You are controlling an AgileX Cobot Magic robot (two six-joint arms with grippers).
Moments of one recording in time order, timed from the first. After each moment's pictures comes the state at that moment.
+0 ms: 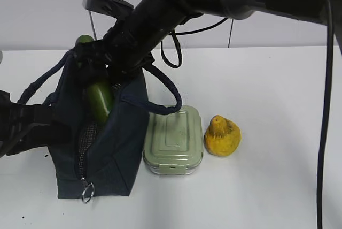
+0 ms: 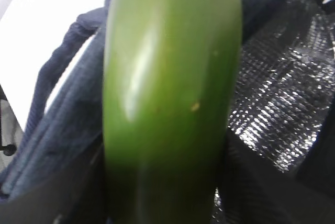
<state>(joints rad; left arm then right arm) -0.21 1.22 -0.54 -1.13 0.54 0.76 0.56 2.22 -1.97 0.70 0.96 -0.36</state>
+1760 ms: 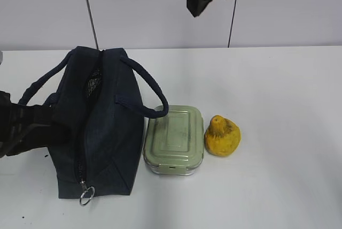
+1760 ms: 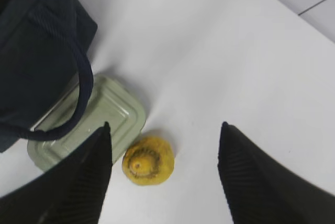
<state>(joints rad) -0.21 1.22 -0.54 -1.13 0.54 0.76 0.56 1.77 -1.90 -0.16 1.25 -0.06</state>
